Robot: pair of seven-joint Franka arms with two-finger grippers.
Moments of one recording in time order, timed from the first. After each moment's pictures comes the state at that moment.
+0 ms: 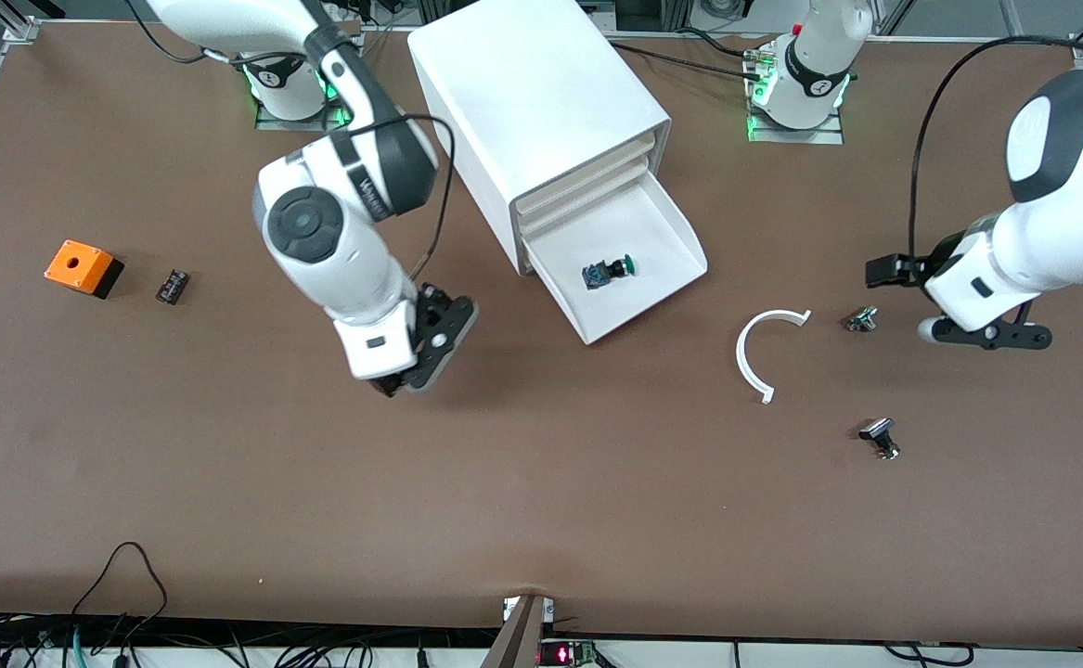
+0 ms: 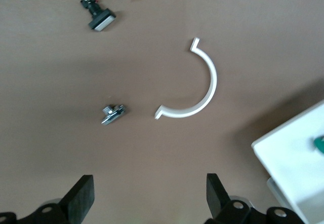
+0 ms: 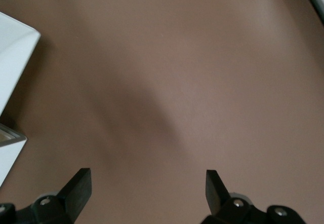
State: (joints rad) left arm 0.05 0.23 -0.14 -1.65 -0.01 1.64 -0.08; right arm 0.48 0.56 0.00 -1.38 0.06 2.03 -0.53
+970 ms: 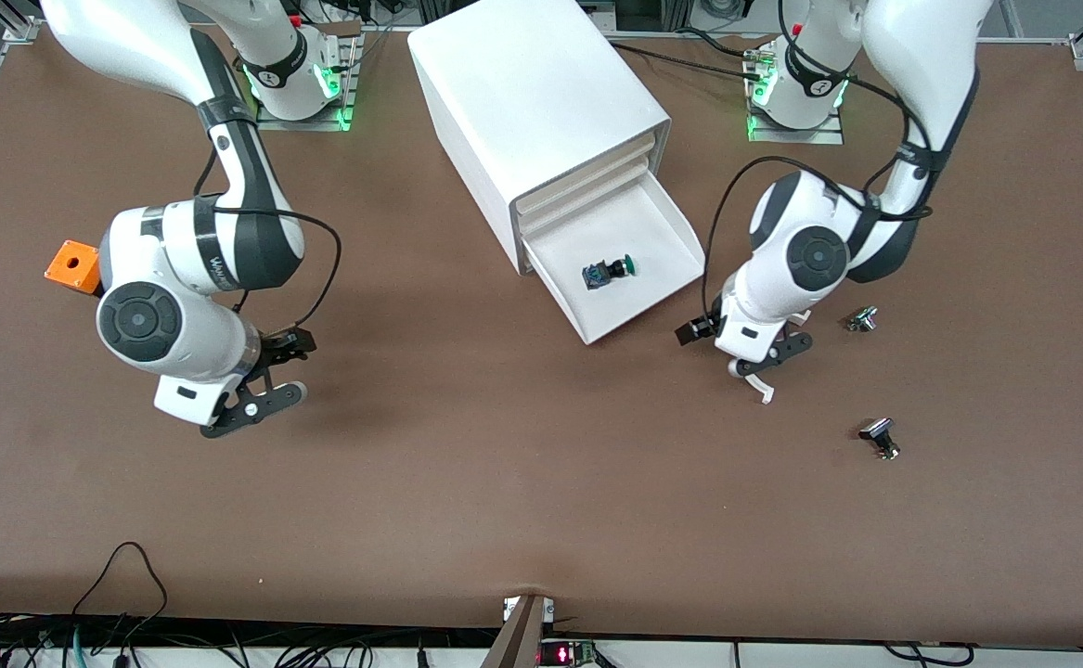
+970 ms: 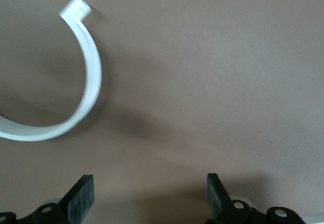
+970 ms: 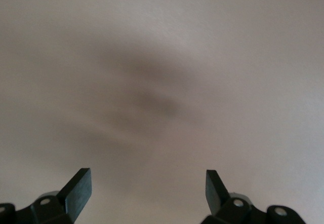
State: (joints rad) left arm -0.16 0.42 -0.25 -1.97 -0.05 2.33 -0.82; right arm 0.37 0.55 -0.18 -1.43 -0.01 1.82 -0.22
